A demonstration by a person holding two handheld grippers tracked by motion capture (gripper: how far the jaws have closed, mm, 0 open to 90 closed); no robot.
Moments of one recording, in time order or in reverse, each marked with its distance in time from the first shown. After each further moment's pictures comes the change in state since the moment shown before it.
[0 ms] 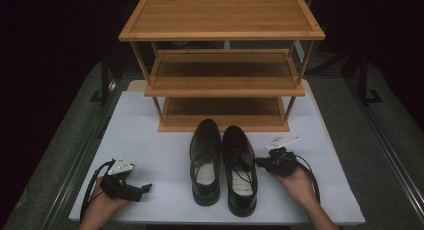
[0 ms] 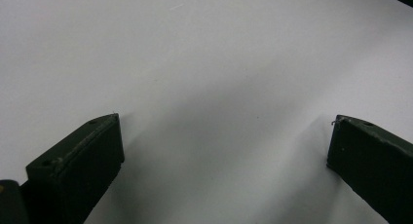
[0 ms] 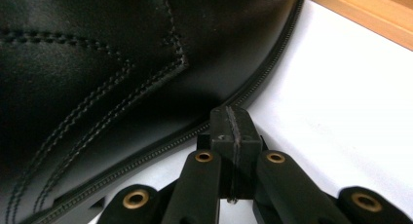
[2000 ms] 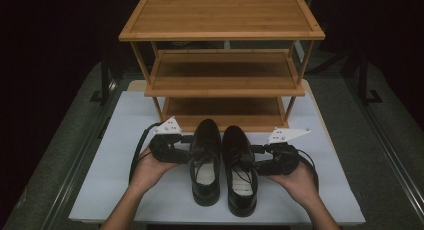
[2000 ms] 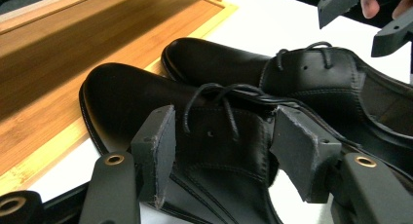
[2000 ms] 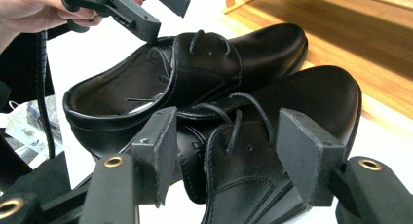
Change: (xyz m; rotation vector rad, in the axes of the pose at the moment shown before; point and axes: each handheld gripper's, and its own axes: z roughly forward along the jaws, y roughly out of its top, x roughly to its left) left arm -0.061 0.160 0.031 -0.179 -0.290 0.104; right arm 0.043 0.047 -0.054 -0.187 0.161 -0.040
